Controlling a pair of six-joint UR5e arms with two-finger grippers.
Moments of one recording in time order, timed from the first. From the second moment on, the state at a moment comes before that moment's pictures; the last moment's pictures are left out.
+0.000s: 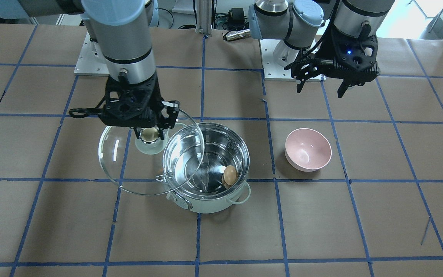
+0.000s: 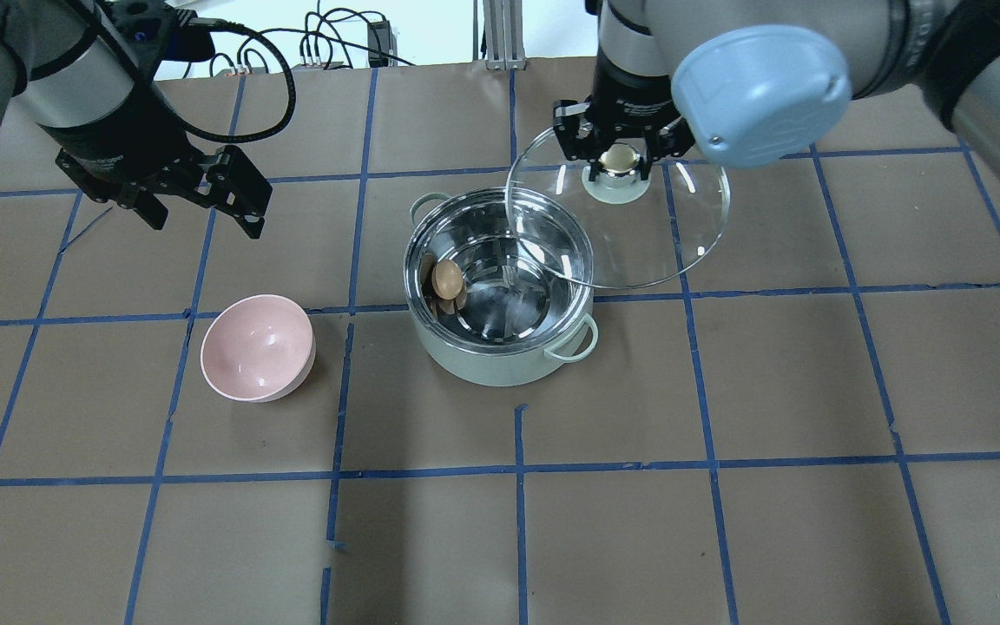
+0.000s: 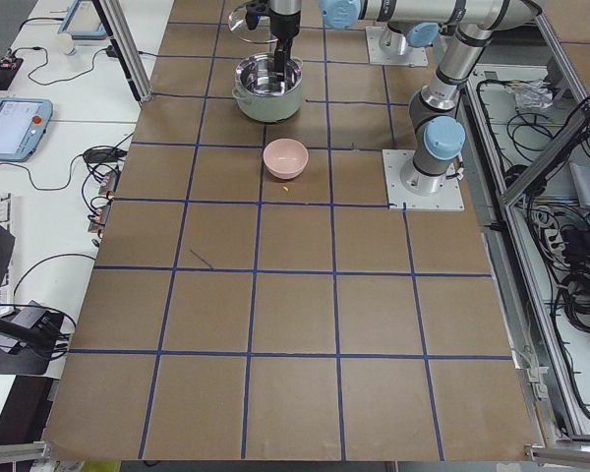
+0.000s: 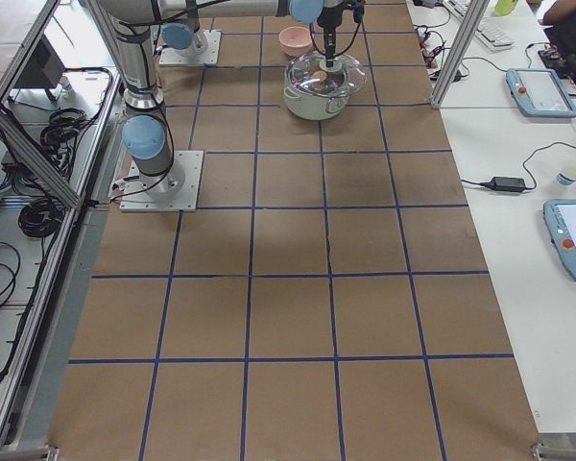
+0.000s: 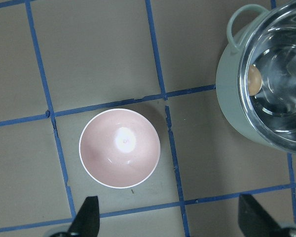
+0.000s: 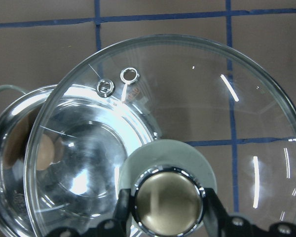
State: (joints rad) left arm -1.53 -1.51 -1.60 -1.59 1.59 0.17; right arm 1.84 -1.36 1.46 -1.79 -1.60 0.31
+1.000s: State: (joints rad) left arm -1.52 -1.49 -1.58 -1.66 1.63 0.07; right arm 2.01 -1.24 1.47 -1.95 -1.57 0.47
